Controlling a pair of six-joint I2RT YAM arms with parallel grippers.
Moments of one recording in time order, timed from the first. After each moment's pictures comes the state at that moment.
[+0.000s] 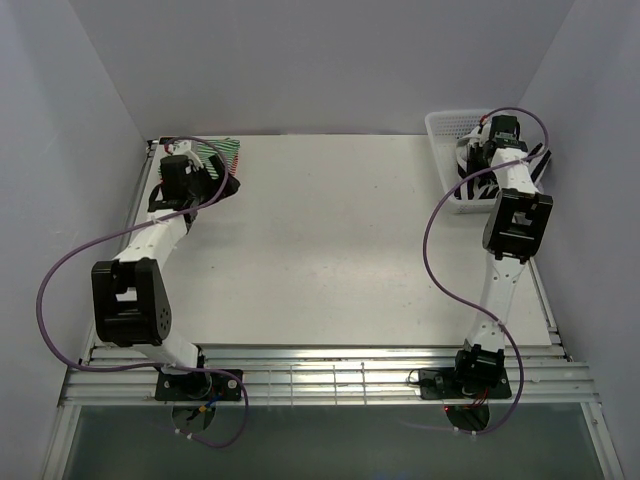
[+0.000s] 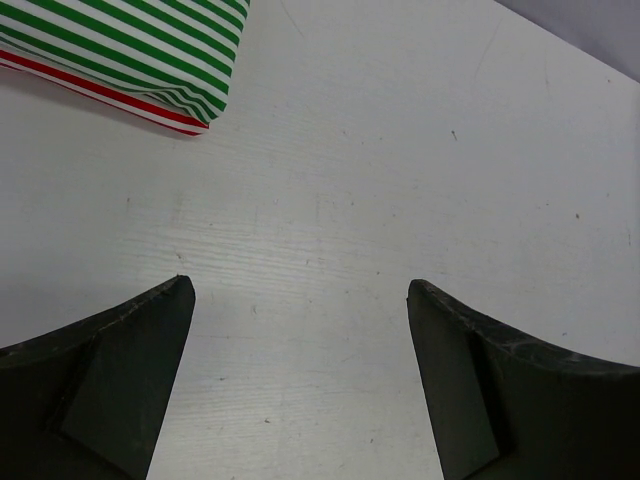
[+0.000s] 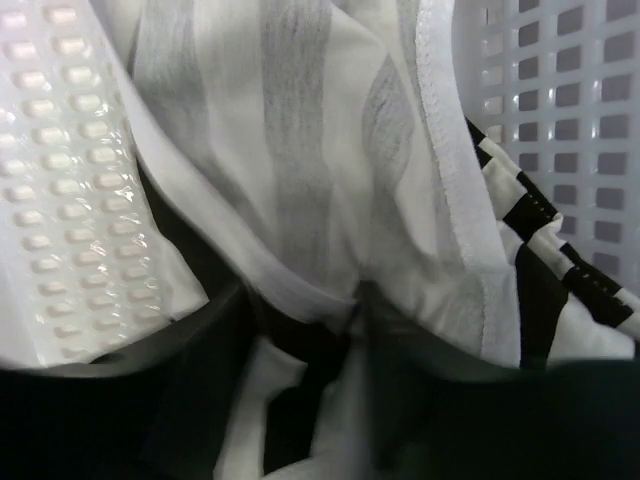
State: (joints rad) left arm 0.02 1.58 1.09 -0.02 0.21 -0.39; right arm -0.18 2.46 2.19 -0.62 0.05 -0.20
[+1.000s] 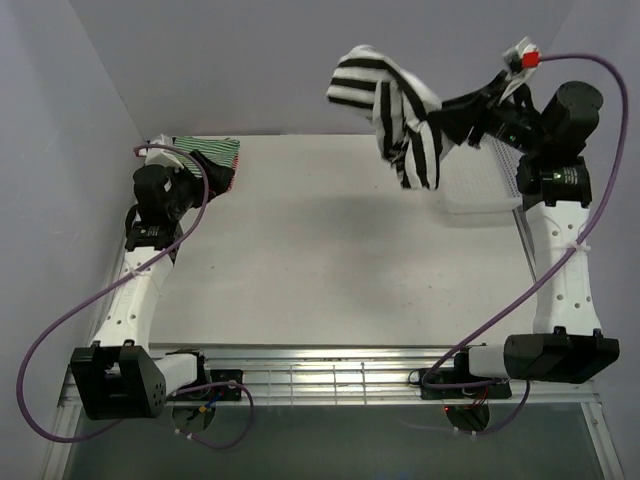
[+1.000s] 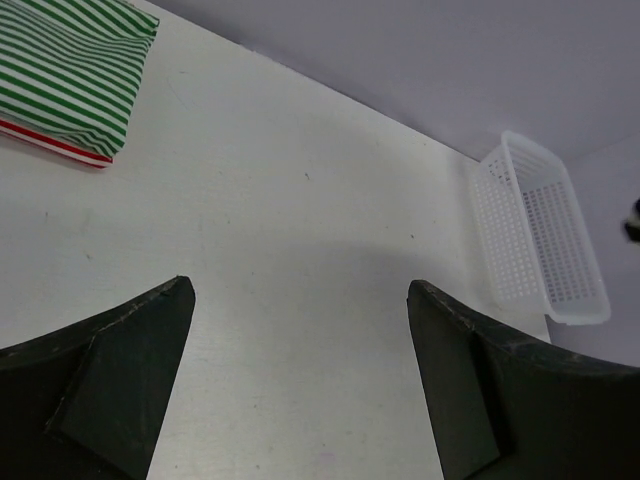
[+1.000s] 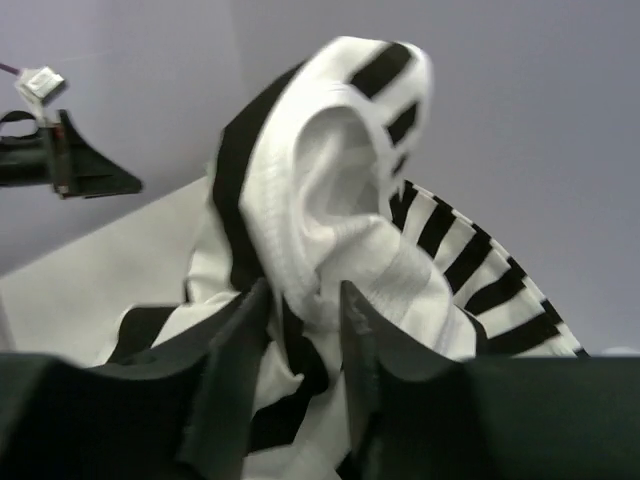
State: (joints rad) left arm 0.02 1.20 1.01 -0.04 0.27 -0.54; right arm -0.04 1.41 1.79 -0.22 -0.88 0.13
